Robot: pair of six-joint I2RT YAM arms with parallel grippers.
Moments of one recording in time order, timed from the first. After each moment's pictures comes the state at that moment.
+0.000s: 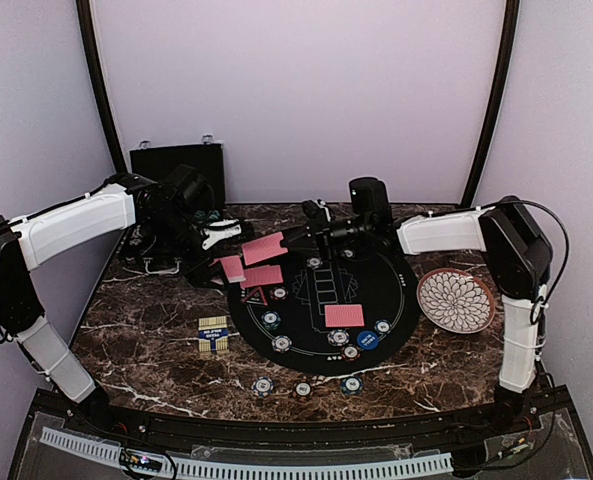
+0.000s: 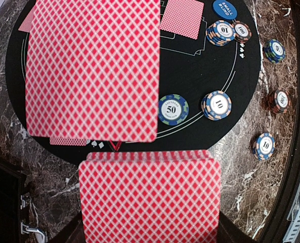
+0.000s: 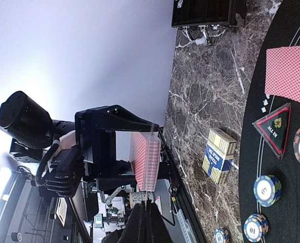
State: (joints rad) left arm -0.55 1.61 1.41 -0.97 0.31 0.65; right arm 0.66 2.03 1.39 0.33 -1.00 1.20
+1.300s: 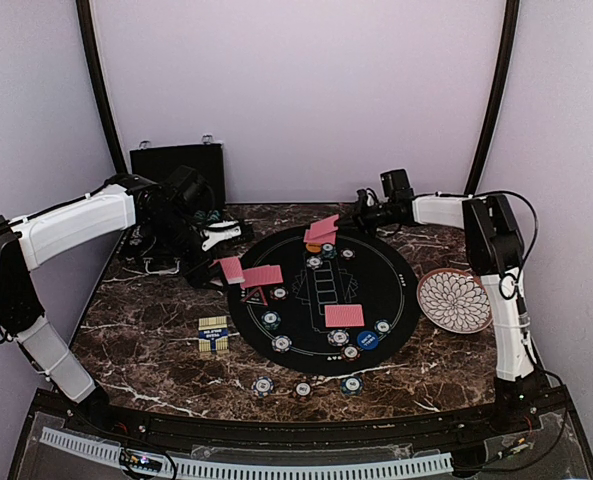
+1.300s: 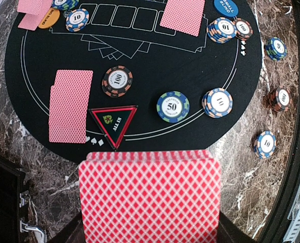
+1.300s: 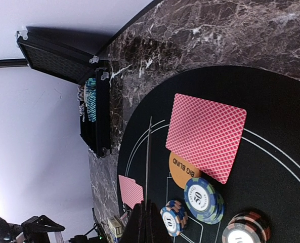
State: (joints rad) left arm -0.55 1.61 1.40 -0.97 0.31 0.65; right arm 0.32 2.38 1.86 -0.15 -0.80 0.84
